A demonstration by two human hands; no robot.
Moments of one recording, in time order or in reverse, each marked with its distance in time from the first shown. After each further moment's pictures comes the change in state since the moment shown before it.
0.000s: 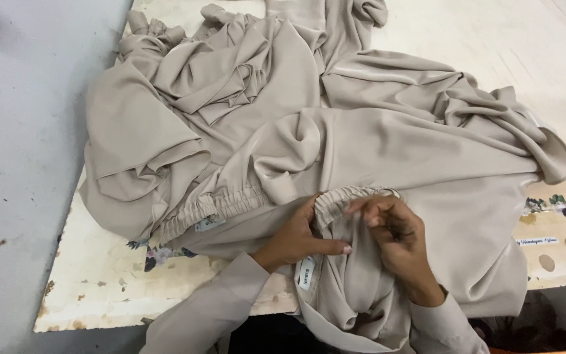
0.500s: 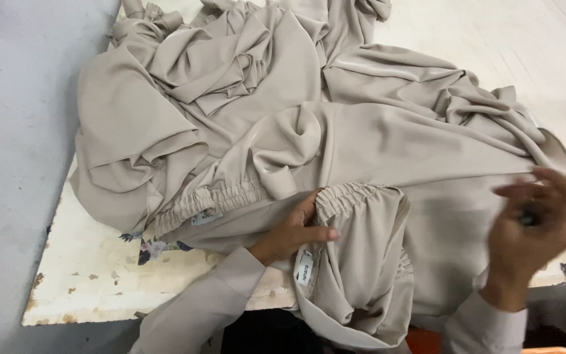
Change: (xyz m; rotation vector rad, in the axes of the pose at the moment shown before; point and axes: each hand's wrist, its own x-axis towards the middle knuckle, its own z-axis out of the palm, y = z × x) left_hand 0.000 -0.003 -0.011 -0.023 -0.017 -0.252; right_hand -0.003 -0.002 -0.101 -0.810 0.529 -0.237
